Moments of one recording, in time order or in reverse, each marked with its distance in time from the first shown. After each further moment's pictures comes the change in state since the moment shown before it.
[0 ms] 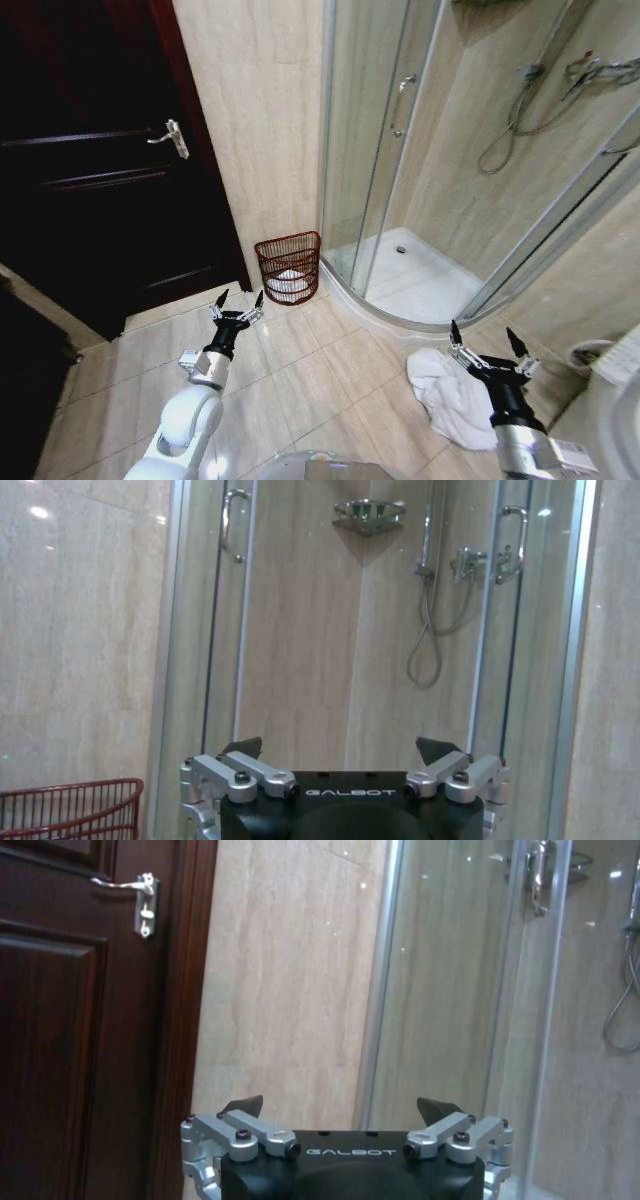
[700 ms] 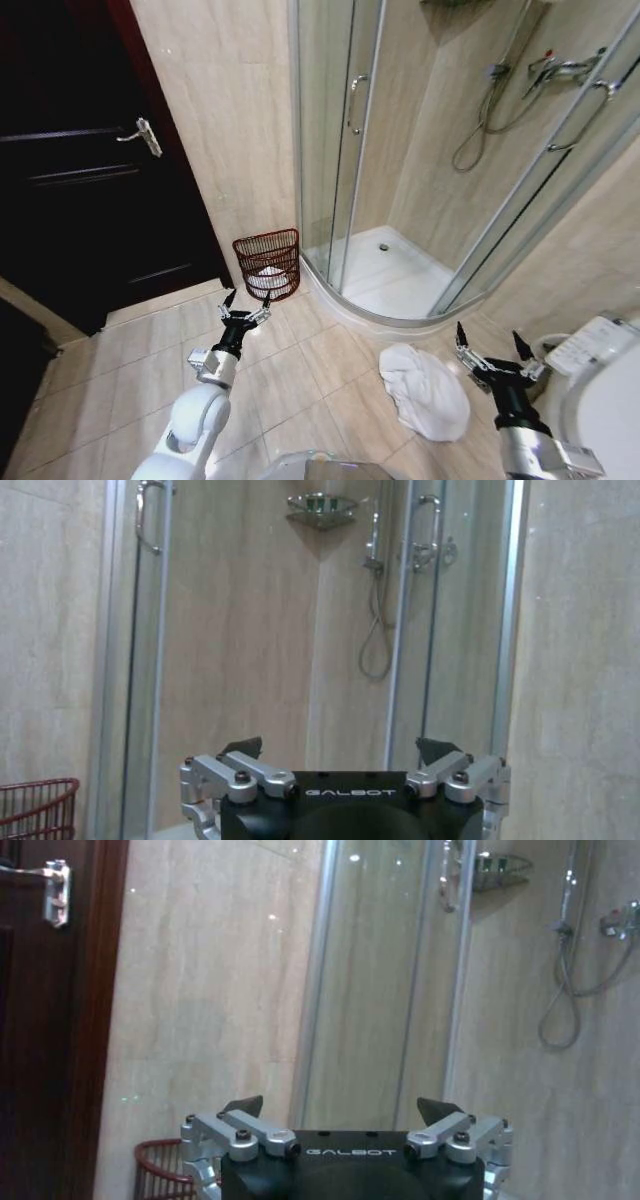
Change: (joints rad) left arm -0.026 -0.003 0.055 0.007 0.023 -0.003 -0.002; right arm 0.000 0.000 0.029 -0.014 0.038 0.005 0.006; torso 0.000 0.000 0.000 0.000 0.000
